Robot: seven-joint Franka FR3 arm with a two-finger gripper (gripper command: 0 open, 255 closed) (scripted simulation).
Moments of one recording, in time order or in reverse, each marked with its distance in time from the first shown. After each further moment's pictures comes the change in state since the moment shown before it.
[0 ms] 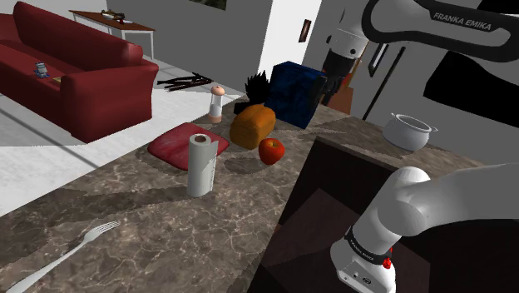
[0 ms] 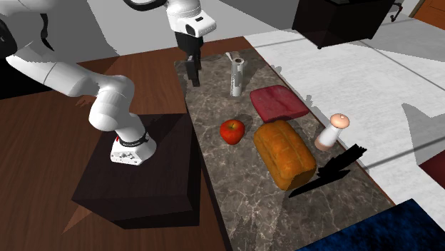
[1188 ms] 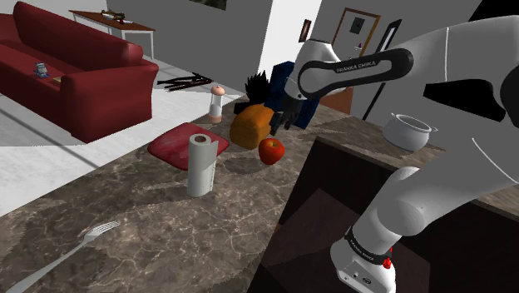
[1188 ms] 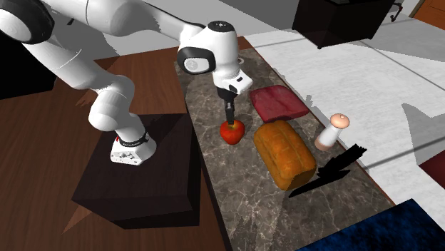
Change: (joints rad) arm -0.010 0.381 -0.042 -0.153 -0.017 0.574 -0.034
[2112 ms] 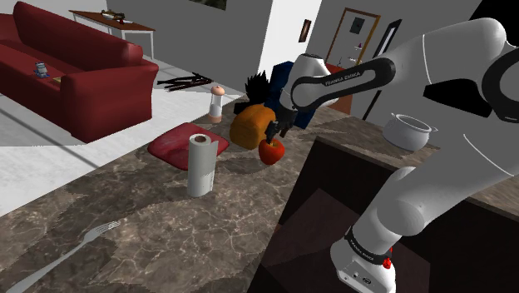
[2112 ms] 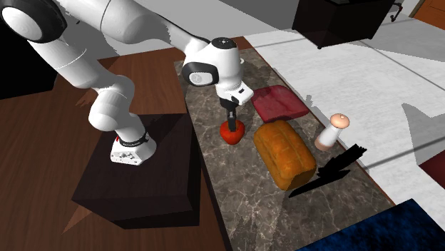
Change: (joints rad) arm 0.001 0.082 -0.004 -0.045 0.002 0.130 -0.003
